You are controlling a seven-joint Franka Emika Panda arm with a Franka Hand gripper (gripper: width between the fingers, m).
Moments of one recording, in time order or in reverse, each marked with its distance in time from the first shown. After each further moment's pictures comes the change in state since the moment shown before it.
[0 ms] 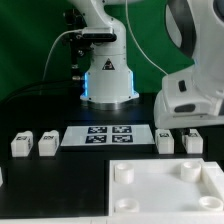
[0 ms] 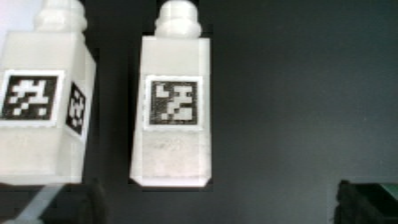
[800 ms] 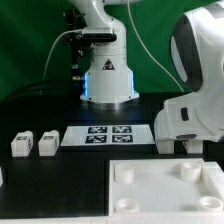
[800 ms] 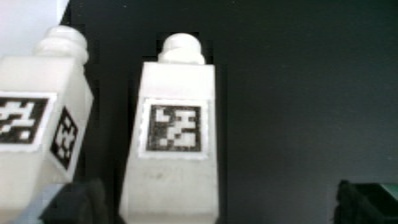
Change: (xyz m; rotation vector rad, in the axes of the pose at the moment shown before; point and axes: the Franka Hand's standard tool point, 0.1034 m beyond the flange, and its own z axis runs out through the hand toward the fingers) arm 0.004 0.003 0.023 -0.002 -0.129 -0.001
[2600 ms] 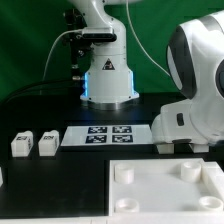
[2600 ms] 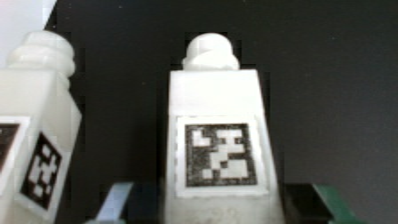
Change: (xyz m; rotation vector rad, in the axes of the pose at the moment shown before) arm -0.002 0.008 -0.006 0.005 0.013 -0.041
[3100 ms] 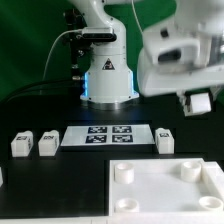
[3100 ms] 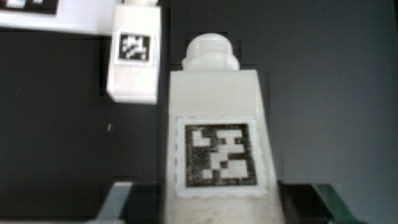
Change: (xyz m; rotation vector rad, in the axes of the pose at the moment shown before) arm -0.039 0.010 -0.113 -0.014 0.441 -0.040
